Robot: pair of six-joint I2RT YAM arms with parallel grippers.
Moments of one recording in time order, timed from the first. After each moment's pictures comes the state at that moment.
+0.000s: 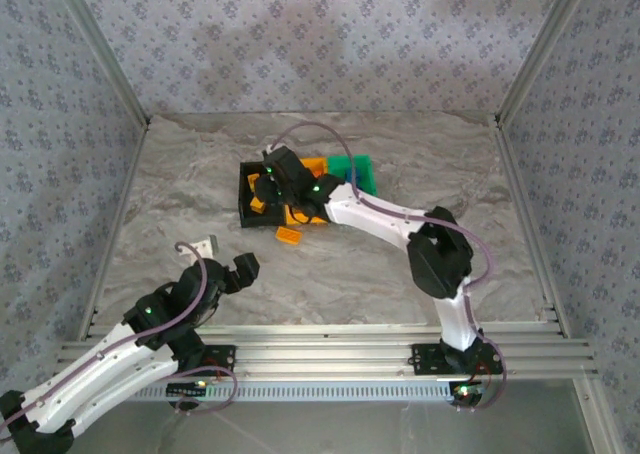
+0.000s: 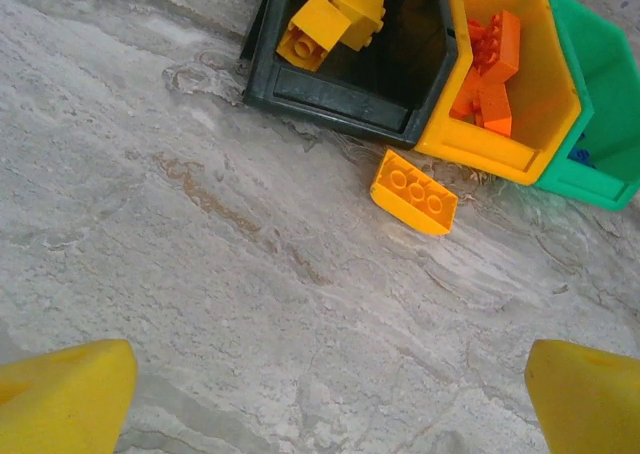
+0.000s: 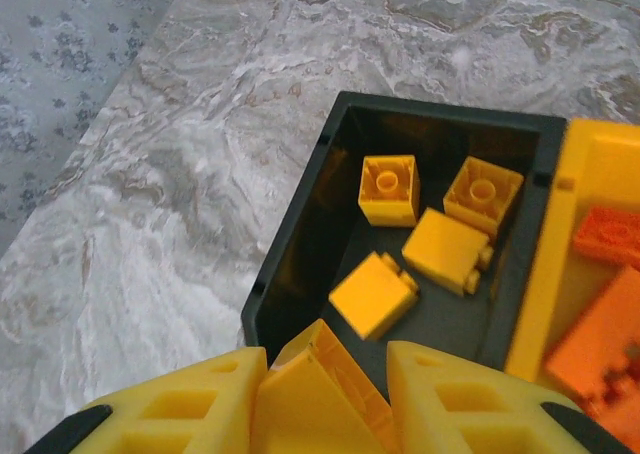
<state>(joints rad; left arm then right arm) -0.84 0.43 0.41 -0.66 -0.41 -0.92 0.89 2.06 1.75 -0.32 0.11 0.49</state>
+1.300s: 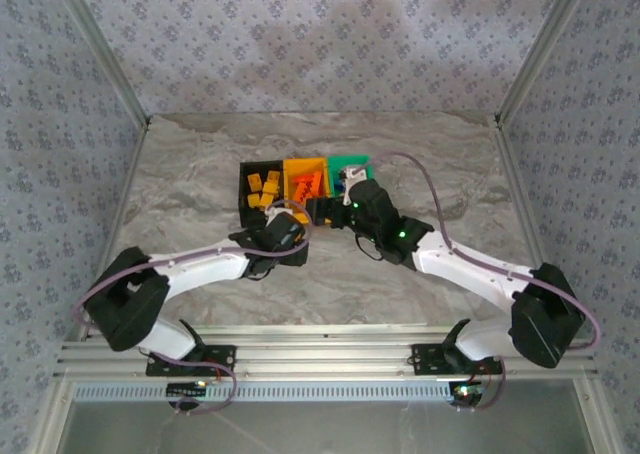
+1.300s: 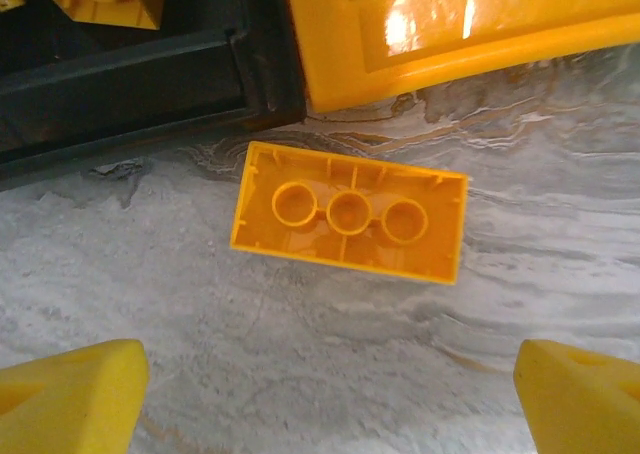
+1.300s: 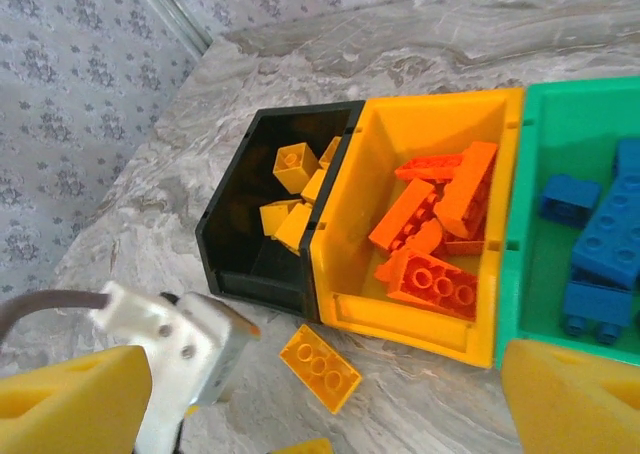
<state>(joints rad) -0.83 1.52 0.77 -0.30 -0.36 -0.55 0.80 1.29 0.89 -0.01 0.12 0.54</state>
